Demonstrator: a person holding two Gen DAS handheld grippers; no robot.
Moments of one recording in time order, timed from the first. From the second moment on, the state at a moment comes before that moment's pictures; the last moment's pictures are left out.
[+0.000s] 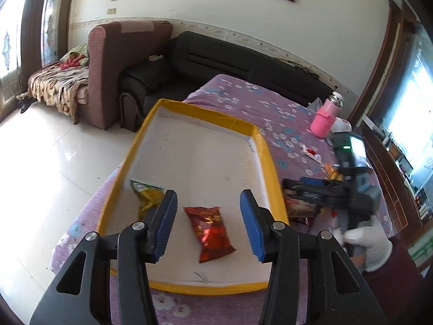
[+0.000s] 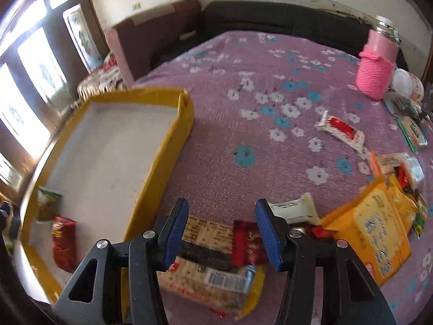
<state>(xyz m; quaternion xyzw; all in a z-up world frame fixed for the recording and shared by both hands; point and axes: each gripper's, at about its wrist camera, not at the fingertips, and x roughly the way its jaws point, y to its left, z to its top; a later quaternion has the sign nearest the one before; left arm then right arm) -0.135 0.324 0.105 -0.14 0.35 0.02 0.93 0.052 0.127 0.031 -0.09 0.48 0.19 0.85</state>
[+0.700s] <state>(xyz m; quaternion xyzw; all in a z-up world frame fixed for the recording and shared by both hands) -0.131 0.221 0.100 -0.10 0.38 -0.11 0.91 -0.047 -0.059 0.045 0.01 0.52 0.17 0.84</state>
